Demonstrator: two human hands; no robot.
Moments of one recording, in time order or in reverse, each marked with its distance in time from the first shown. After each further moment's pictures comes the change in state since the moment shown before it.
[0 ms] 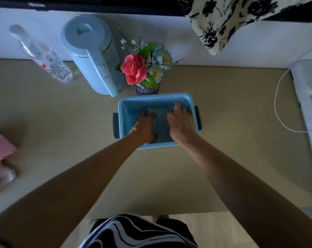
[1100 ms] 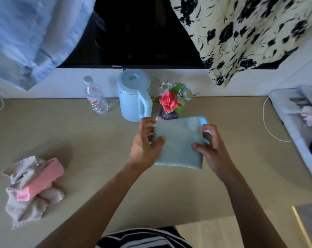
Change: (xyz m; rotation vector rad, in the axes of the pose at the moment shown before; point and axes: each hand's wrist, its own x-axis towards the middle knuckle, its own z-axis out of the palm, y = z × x) left_hand -0.147 -0.077 -0.107 -0.911 0.408 0.338; right_hand -0.137 -0.062 -0.091 1.456 0.234 0.051
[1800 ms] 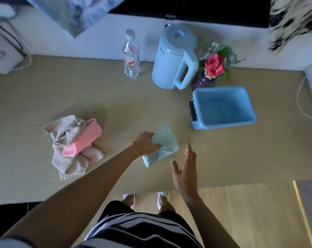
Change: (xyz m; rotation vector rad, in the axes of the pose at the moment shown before) left_hand -0.035 -0.160 -0.118 0.629 -0.475 -0.445; right_hand -0.118 0.139 0.228 -0.572 0.236 0.051
